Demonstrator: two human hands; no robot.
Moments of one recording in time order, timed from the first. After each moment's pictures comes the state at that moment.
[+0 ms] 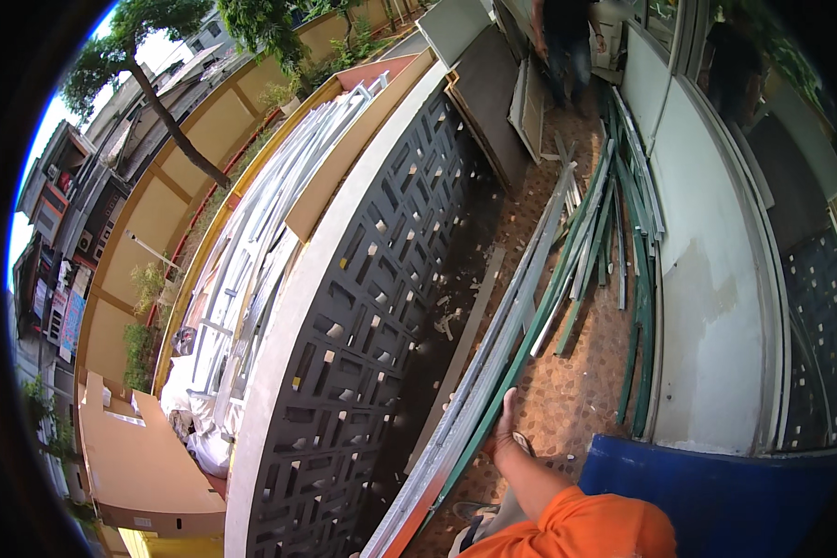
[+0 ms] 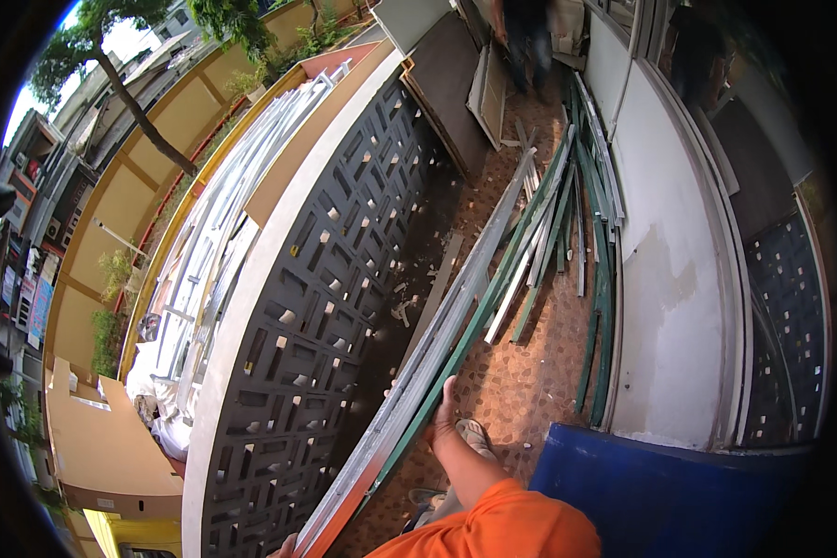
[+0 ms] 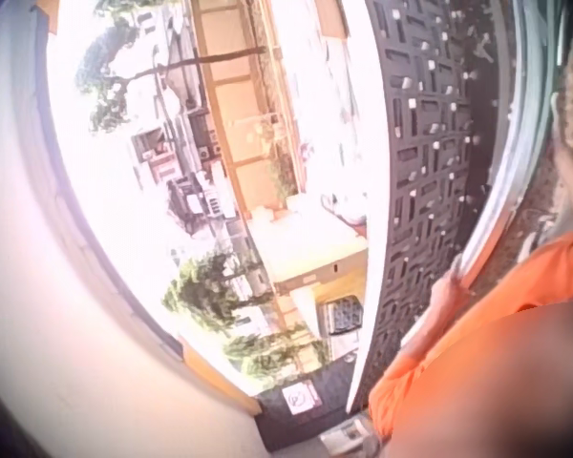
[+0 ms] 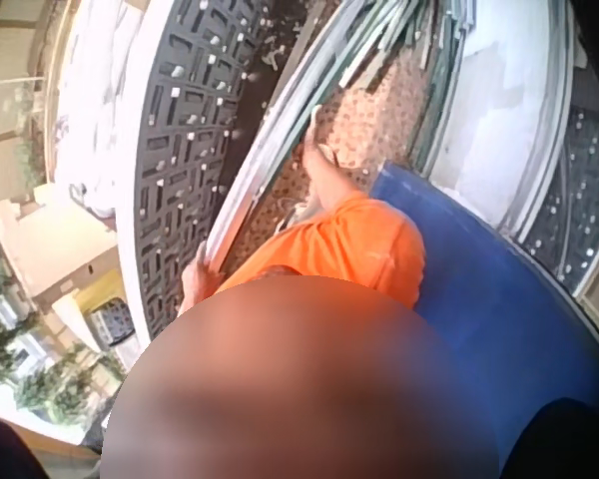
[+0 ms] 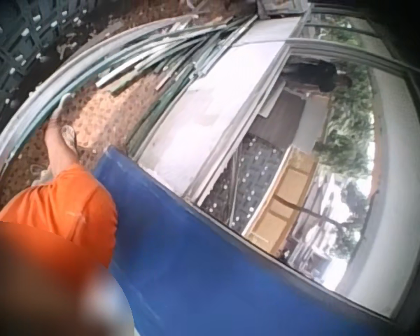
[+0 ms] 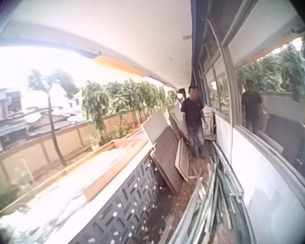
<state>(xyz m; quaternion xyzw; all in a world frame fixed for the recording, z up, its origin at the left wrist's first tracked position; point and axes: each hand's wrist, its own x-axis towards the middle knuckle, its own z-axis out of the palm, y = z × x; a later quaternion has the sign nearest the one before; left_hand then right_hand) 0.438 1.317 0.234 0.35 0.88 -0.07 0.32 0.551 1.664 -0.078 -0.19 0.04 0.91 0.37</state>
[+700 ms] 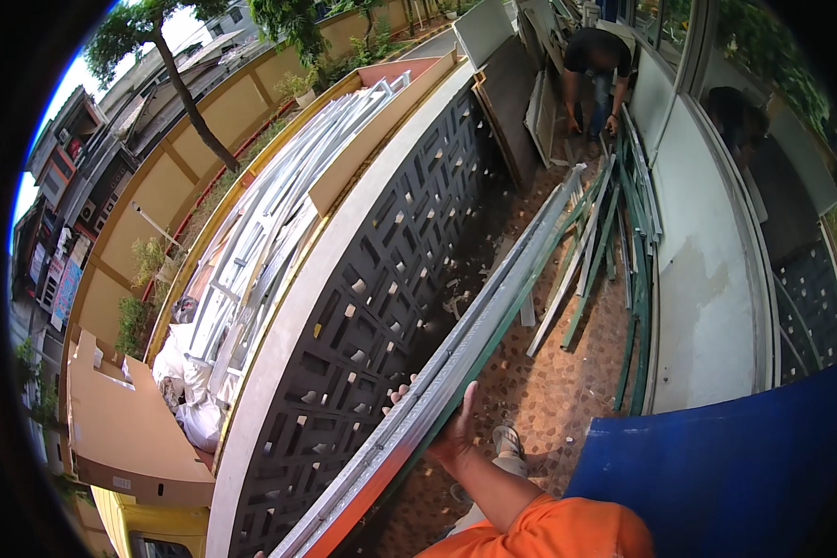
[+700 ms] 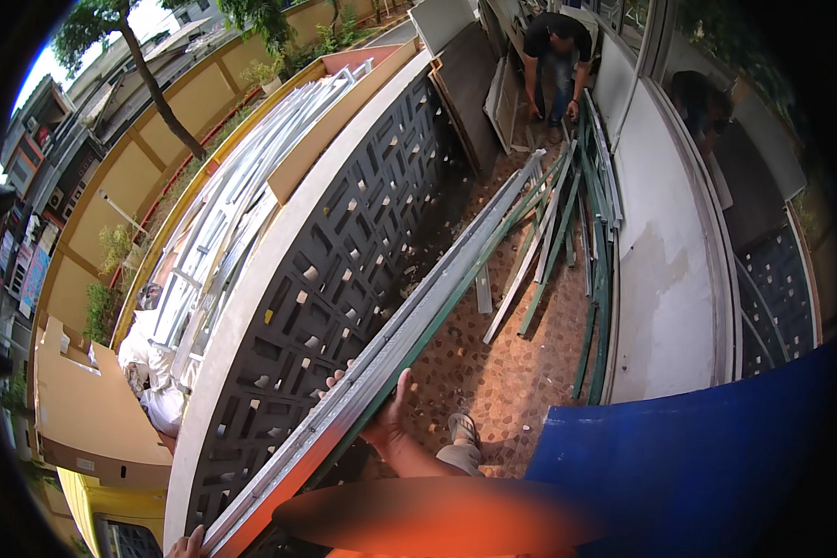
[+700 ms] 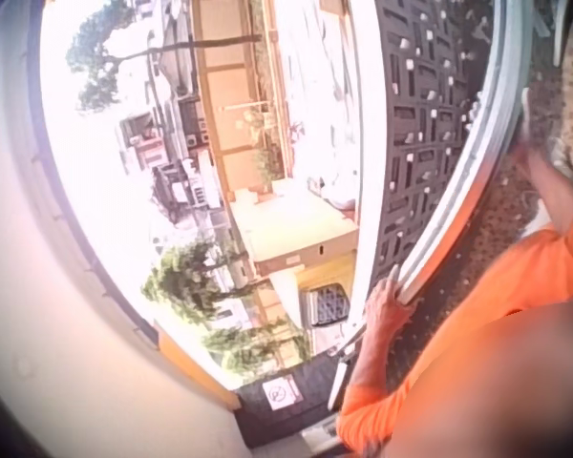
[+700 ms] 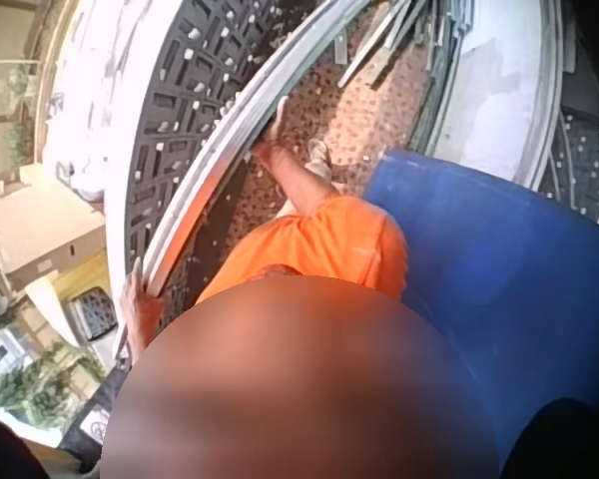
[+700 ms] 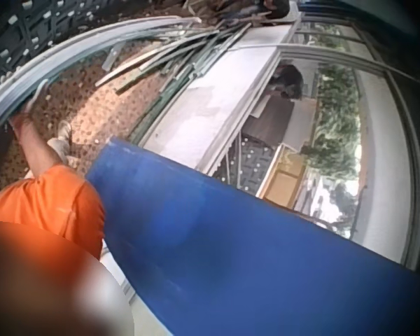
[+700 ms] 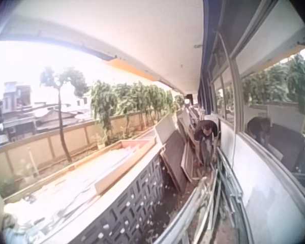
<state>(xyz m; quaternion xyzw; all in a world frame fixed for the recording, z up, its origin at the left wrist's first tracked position) 0.390 1.143 0.357 0.38 0.91 -0.09 0.14 0.472 1.492 0.052 0.02 0.12 0.94 0.31</state>
